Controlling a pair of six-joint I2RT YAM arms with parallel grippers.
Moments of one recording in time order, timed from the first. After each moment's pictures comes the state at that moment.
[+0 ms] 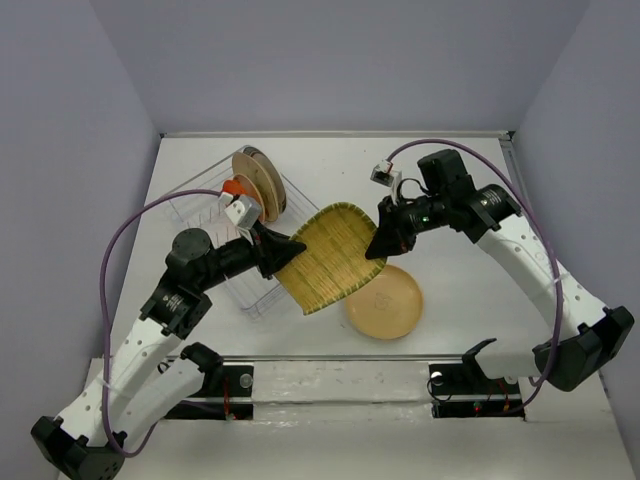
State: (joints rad) left arm -0.55 0.68 0.72 -0.06 0.49 -0.34; right arm 0.52 1.30 1.41 -0.91 -0.81 0.05
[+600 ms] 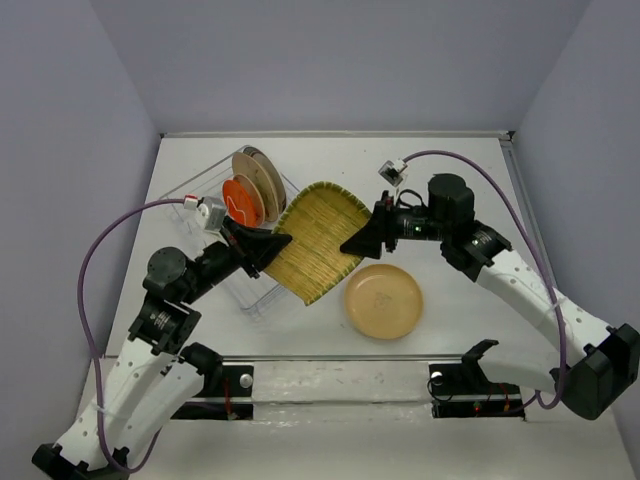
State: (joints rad) left arm -0.49 0.55 0.68 0.03 0.44 -0.51; right arm 0.56 1.14 1.06 -0.19 -0.79 0.48
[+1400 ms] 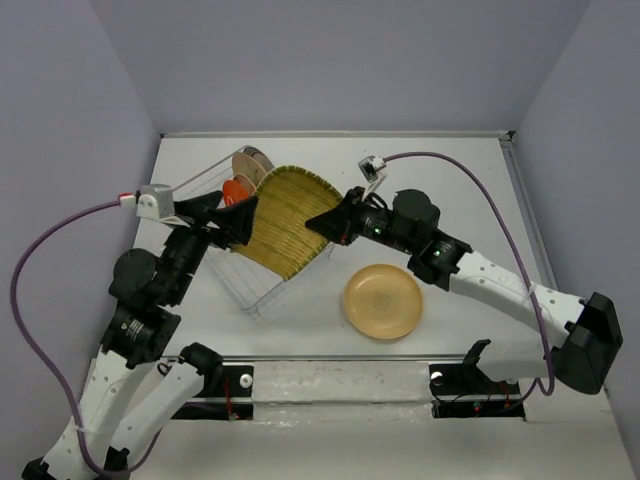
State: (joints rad) left arm -0.49 0.55 0.86 -0.11 0.02 -0.45; right arm 0.82 1.21 0.95 0.28 -0.28 0.69
